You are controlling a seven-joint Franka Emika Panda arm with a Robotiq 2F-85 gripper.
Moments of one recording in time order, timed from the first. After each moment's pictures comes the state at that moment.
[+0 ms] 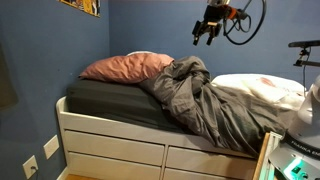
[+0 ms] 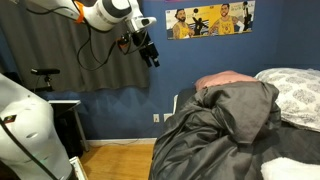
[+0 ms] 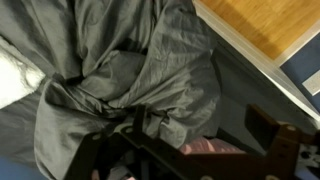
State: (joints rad) arm -0.09 -0.47 0.19 -2.25 -0.15 2.05 0.43
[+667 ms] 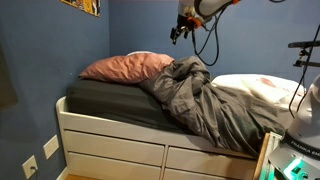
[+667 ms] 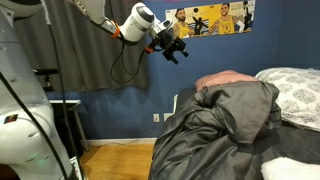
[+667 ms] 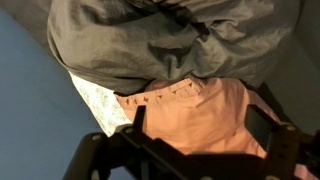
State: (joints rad) arm -0.07 -0.05 0.21 -1.92 -0.70 2.17 0.53
